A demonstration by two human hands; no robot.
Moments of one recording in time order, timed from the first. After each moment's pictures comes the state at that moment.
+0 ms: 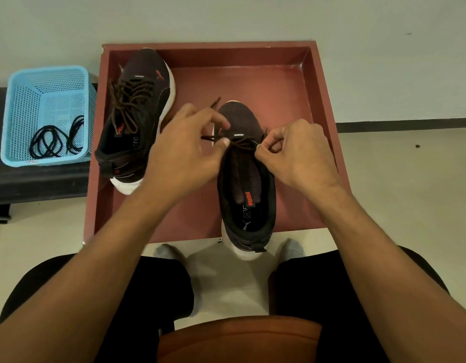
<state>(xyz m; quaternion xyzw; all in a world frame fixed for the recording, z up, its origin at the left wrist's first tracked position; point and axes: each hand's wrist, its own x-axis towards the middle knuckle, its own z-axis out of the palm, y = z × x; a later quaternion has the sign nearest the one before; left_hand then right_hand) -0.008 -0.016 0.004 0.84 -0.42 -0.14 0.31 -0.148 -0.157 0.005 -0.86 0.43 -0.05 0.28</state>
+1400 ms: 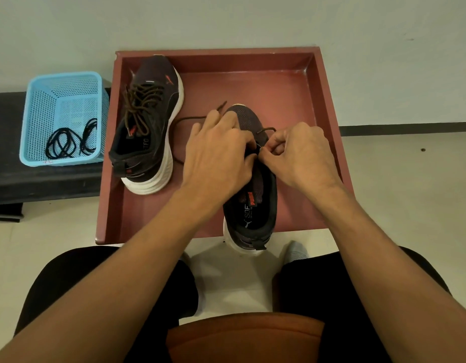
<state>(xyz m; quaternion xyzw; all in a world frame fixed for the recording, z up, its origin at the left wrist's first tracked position) -0.036 -0.043 -0.003 0.85 -0.51 0.02 0.13 -0.147 -0.155 0.011 -0.86 0.42 -0.05 0.28</state>
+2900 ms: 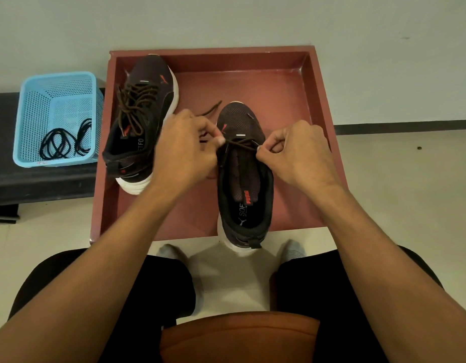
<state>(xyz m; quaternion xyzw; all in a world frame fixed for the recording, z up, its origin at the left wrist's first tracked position) 0.000 -0.026 -0.011 0.88 -0.38 -0.09 0.29 -0.152 -0.159 0.009 -0.86 0.42 -0.06 0.29</state>
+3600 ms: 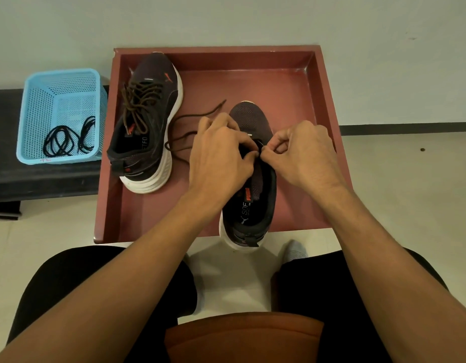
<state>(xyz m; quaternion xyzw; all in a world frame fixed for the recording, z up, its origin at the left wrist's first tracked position) -0.040 -0.046 -0.019 0.86 -0.42 -0.08 0.28 -0.150 -0.159 0.009 -0.86 0.43 -0.05 0.28</state>
